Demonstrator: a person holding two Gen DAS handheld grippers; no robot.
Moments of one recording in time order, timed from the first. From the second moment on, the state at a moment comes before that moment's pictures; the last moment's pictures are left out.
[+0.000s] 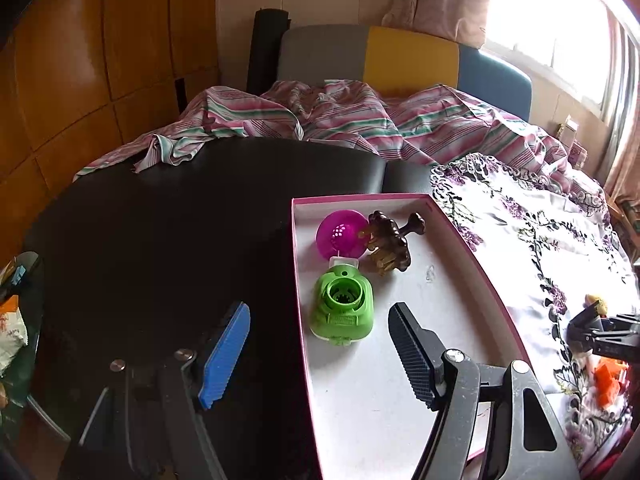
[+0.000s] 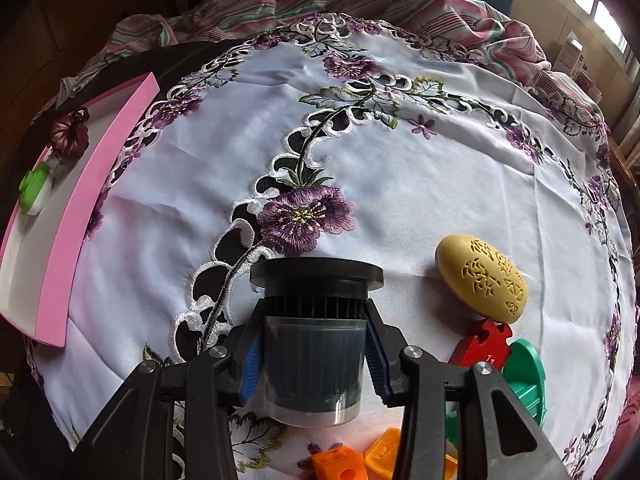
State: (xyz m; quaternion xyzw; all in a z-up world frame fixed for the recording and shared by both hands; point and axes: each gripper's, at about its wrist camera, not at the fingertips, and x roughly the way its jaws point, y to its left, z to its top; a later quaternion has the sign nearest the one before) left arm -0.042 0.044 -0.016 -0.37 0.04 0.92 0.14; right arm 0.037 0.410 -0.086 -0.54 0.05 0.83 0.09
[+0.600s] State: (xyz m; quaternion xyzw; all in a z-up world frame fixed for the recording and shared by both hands) left arm -0.043 0.025 -0.020 -0.38 0.03 0.91 0.13; right arm -0.003 0.313 -0.016 -0.46 0.08 0.88 -0.02
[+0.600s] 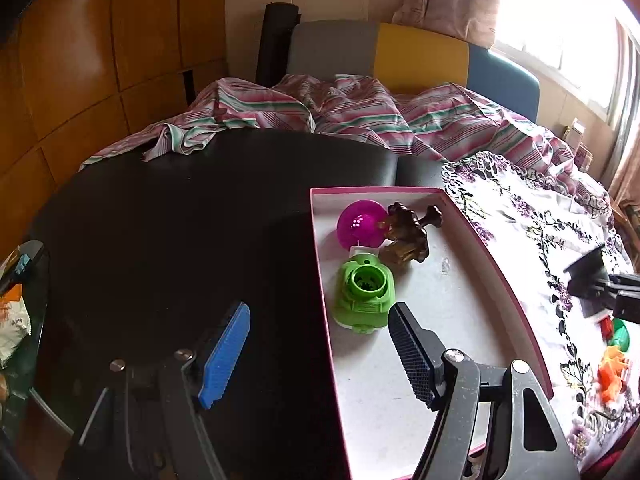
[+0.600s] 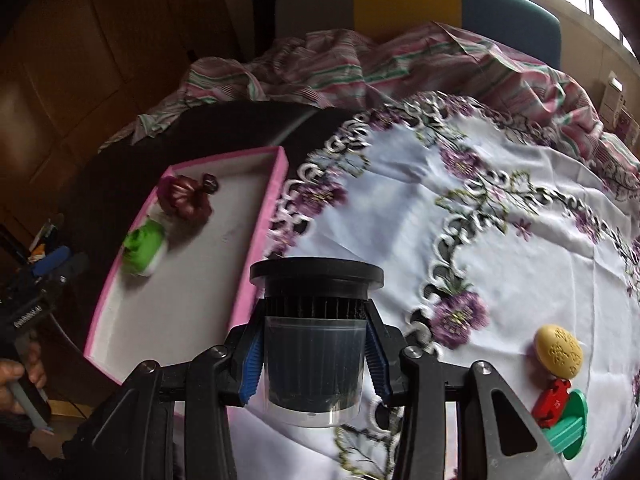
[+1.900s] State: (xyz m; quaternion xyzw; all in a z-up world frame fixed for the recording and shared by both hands) left arm -0.040 0.004 -0.034 -0.40 0.01 0.91 0.12; right arm -0.089 0.216 -0.068 -0.49 0.12 0.86 -0.04
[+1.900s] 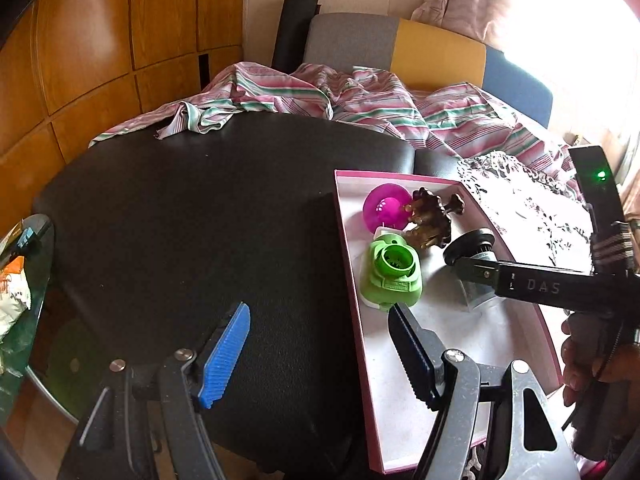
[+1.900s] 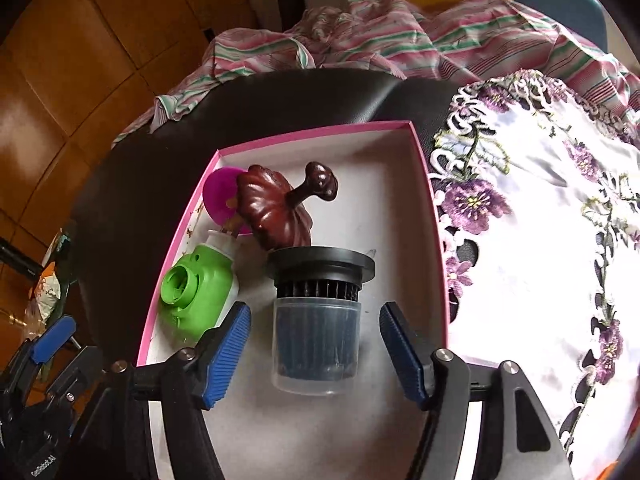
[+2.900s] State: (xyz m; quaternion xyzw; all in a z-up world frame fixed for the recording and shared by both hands) left arm -0.025 0.027 -0.020 -0.39 0.05 0.91 0.14; right arm -0.003 0.304 -0.011 -0.43 0.09 0.90 0.02
